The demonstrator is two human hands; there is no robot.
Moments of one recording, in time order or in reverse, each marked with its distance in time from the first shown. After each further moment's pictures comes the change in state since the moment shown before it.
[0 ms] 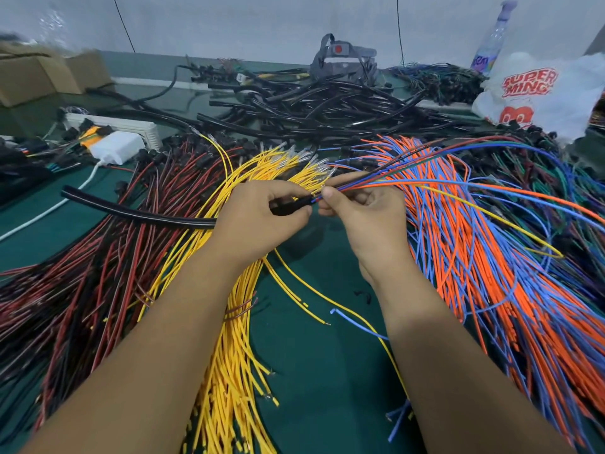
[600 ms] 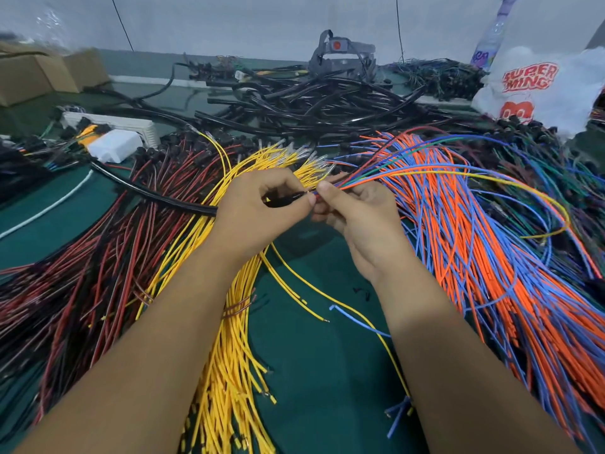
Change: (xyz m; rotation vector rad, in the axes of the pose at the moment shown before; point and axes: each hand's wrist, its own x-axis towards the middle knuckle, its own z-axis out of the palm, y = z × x) left_hand -0.002 0.007 -0.002 -0.100 0.016 0.097; right_hand -0.004 -0.006 0.001 0.241 -0.150 0.188
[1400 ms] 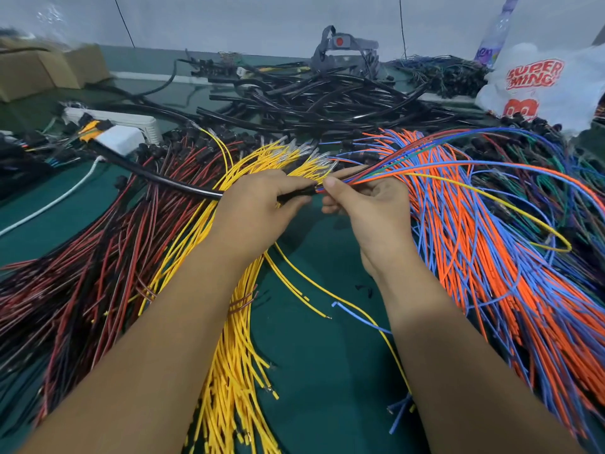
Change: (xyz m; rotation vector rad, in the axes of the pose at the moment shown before) left_hand 0.003 -0.012 0.001 0.372 -0.005 0.094; right_hand 0.003 -0.001 -0.001 -0.158 0.148 -0.157
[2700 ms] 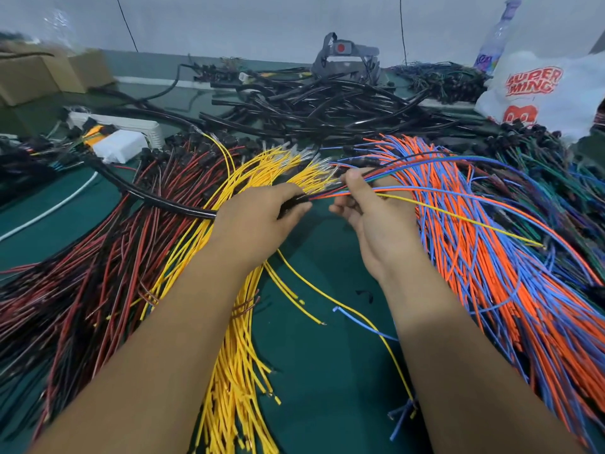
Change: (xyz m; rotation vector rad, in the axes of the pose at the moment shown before) left_hand -0.004 -0.004 0.001 0.281 -0.069 -0.083; right_hand 0.001 -0.002 -0.002 0.306 0.060 0.124
